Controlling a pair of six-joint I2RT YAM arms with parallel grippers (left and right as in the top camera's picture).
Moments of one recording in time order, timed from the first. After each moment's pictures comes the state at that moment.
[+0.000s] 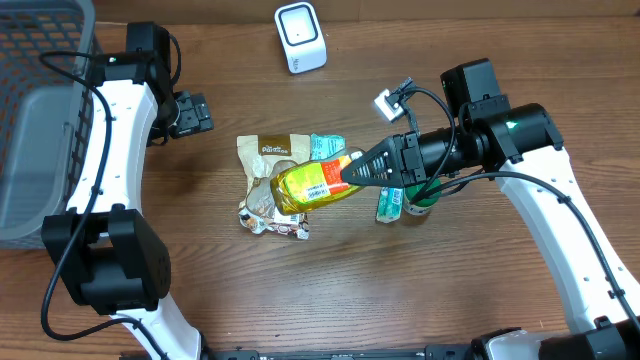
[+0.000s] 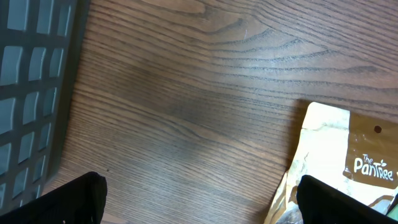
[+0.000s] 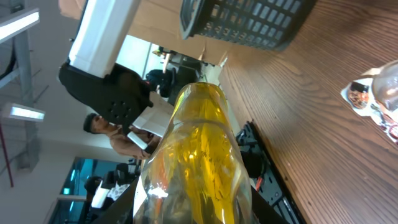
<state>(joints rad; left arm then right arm) 0.05 1.93 1.76 -1.20 -0.12 -0.29 0.27 1.53 1.46 -1.11 -1.35 0.02</state>
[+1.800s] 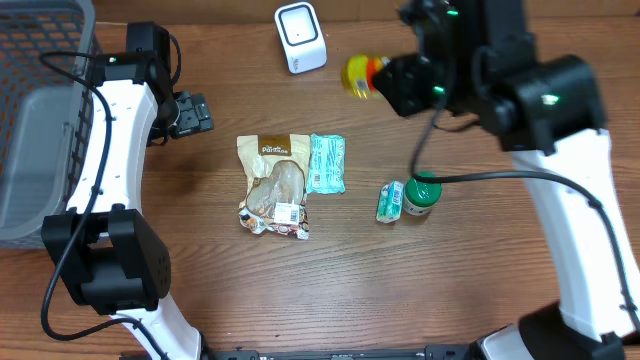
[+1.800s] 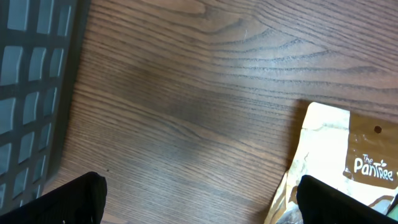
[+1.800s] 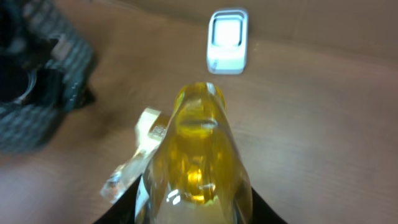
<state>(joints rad) 0.05 1.93 1.76 -1.20 -0.12 -0.29 0.41 1.68 2.12 -1.23 -0.16 0.12</state>
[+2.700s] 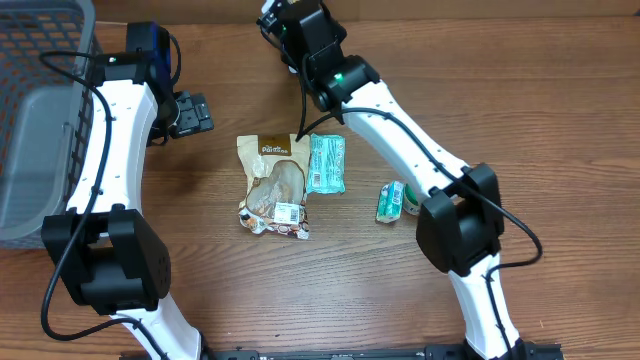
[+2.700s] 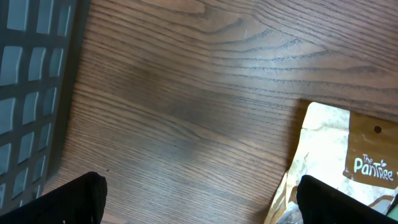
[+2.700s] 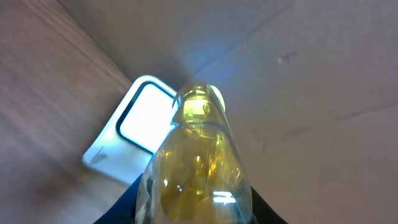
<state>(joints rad) 0.05 1.93 1.76 -1.20 -0.12 -0.29 0.59 2.30 2.13 -0.35 0.41 -0.57</state>
